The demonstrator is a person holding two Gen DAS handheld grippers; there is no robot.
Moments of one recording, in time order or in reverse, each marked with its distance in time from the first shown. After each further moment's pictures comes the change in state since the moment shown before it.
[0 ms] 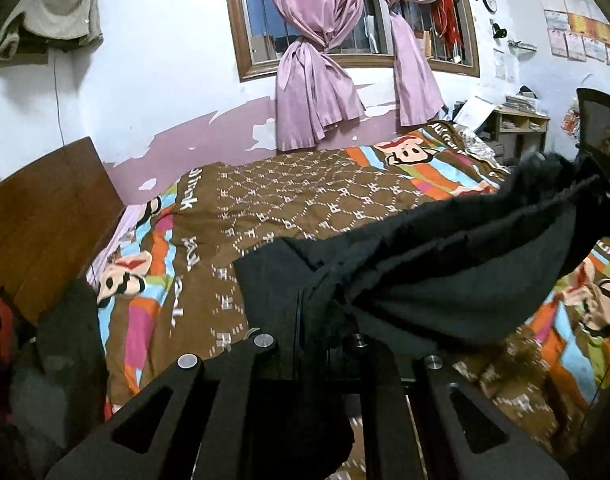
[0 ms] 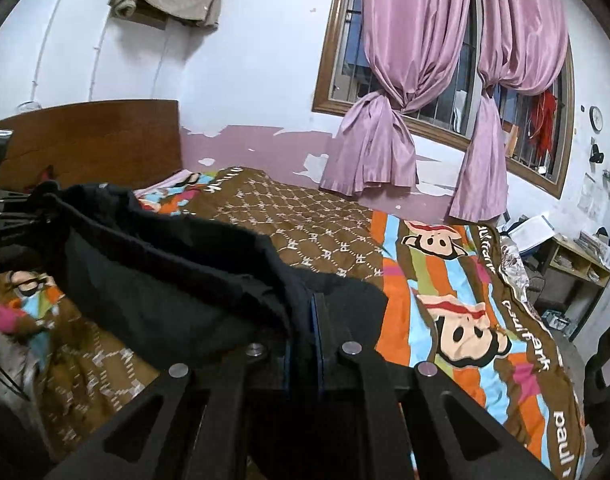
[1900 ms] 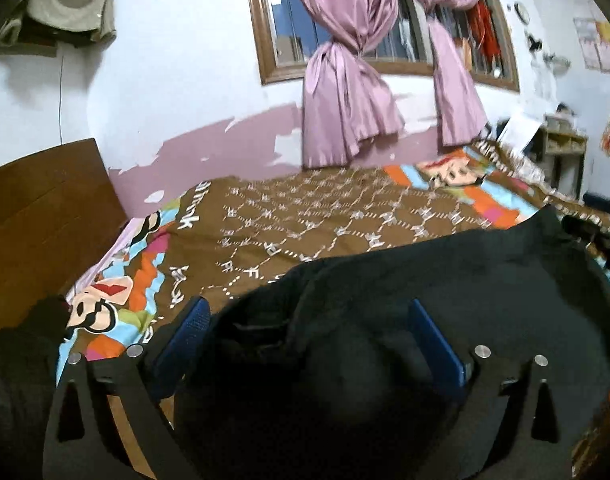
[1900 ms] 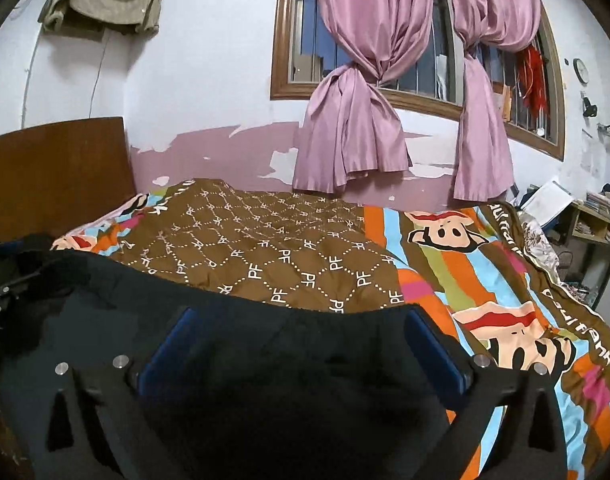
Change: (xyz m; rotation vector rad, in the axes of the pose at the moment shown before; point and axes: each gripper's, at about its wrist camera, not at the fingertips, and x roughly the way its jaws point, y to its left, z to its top) left arm 0.183 0.039 0.009 -0.054 -0.124 0.068; right arm 0.227 -0.046 0.003 0.153 -0.045 -0.039
